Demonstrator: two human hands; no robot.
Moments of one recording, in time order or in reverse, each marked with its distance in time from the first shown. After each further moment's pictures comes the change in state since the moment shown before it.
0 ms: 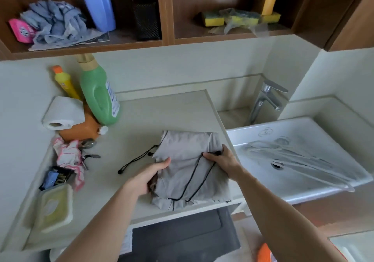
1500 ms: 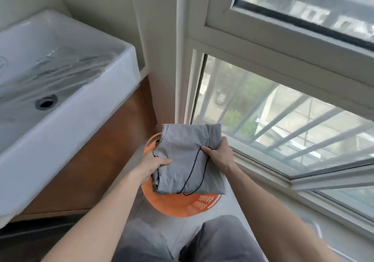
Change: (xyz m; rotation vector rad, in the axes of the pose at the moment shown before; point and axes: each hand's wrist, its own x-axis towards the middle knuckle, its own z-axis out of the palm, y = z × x) left_hand 0.125 -0.345 0.624 0.632 -0.645 0.045; right_hand -0.287 0.468 -0.477 -0.043 0.961 0.435
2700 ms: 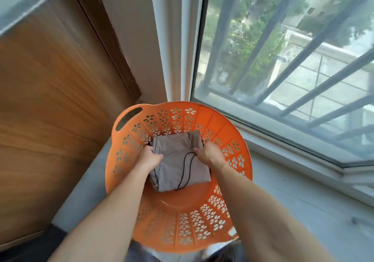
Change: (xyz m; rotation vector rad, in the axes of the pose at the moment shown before) left_hand 0.307 -0.222 0.022 0.572 0.228 -0.199; right_hand 0.206 0.226 0.201 -0.516 -0.222 0.104
